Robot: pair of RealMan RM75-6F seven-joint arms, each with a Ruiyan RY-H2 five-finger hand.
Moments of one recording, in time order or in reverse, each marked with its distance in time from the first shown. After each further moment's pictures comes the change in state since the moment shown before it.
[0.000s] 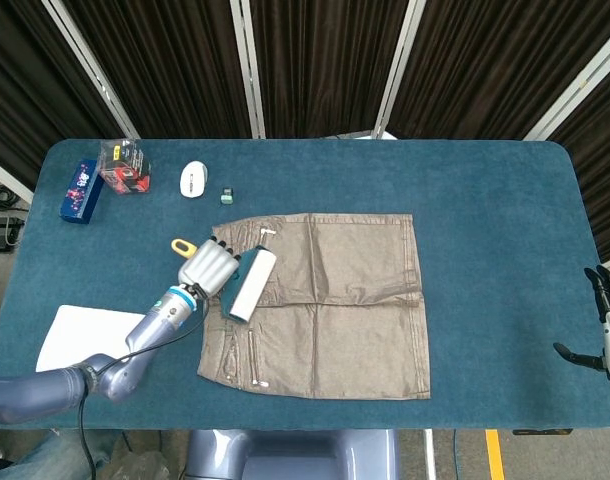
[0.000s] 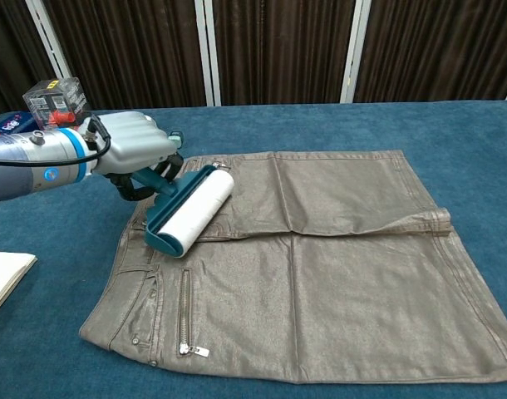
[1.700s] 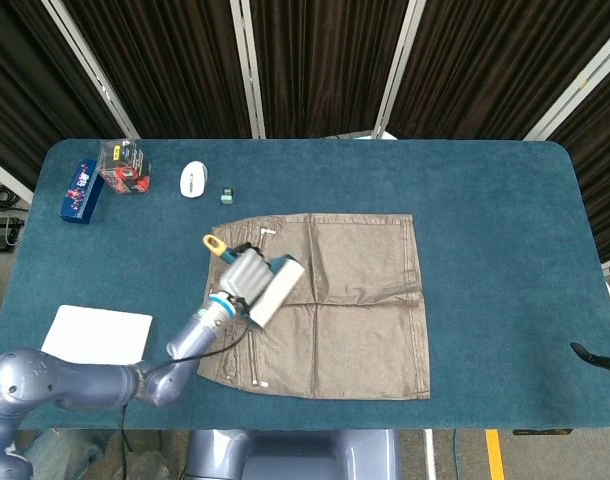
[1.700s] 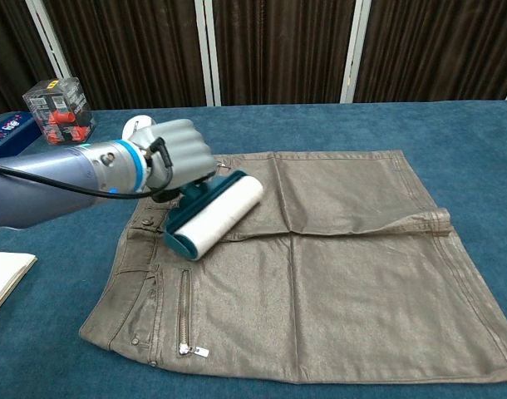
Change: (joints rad) left arm -0.214 -0.105 0.146 0.016 -0.286 0.147 0.354; right arm -0.027 0.029 0.008 0.017 0.001 0.022 0.073
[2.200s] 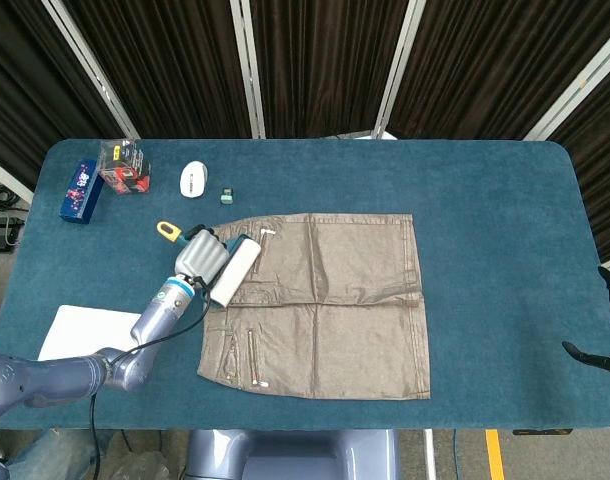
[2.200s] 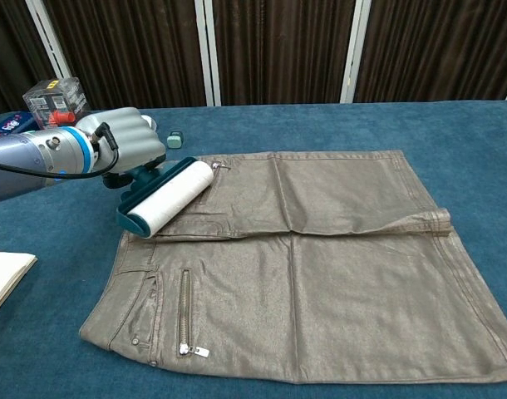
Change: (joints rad) left arm 0.069 0.059 0.028 0.080 0.059 -0.026 -0.130; right arm 0.011 -0.002 0.002 -0.019 -0.003 -0.007 -0.020
